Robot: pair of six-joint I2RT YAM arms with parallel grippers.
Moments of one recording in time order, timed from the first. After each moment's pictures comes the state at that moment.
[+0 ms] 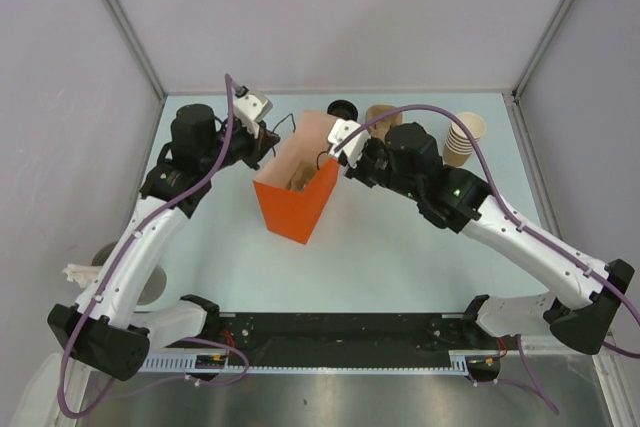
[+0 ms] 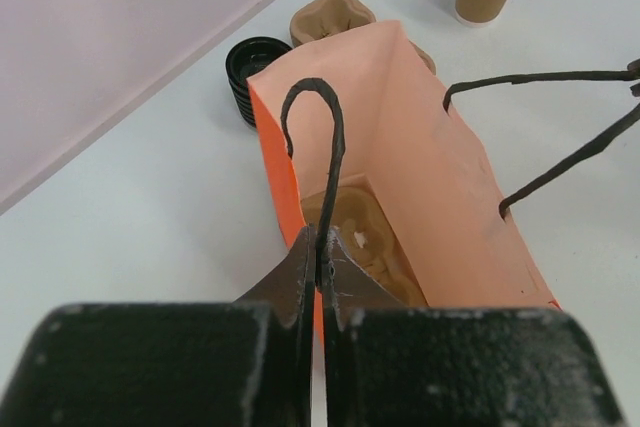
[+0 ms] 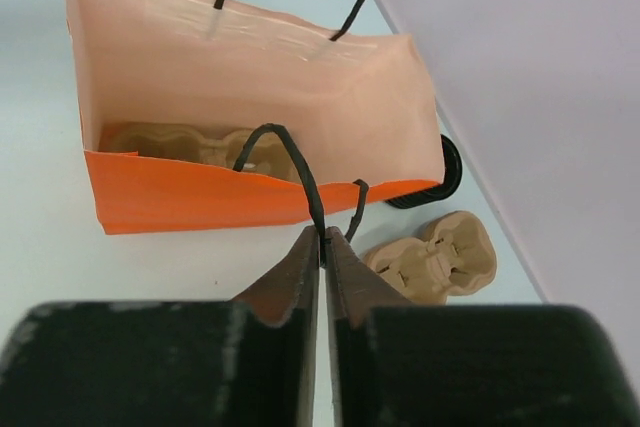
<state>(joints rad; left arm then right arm) -0.35 1.12 1.21 -0.38 0.40 0.21 0.89 1.25 1.35 -0.39 0.03 -0.48</state>
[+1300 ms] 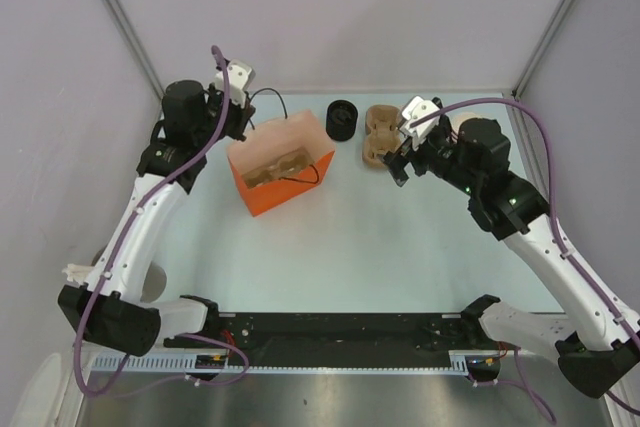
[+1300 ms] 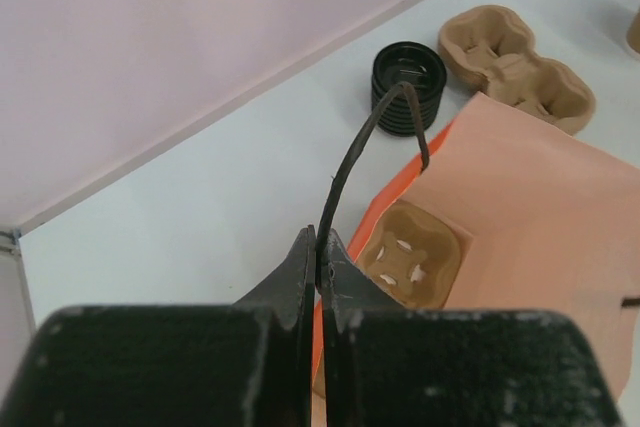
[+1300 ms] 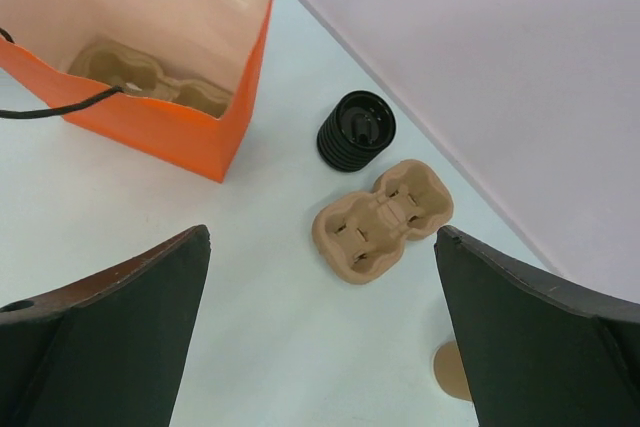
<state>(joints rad) -0.26 1.24 1.34 -0.38 0.23 0.24 0.59 1.04 1.24 -0.38 -0.15 -0.39</state>
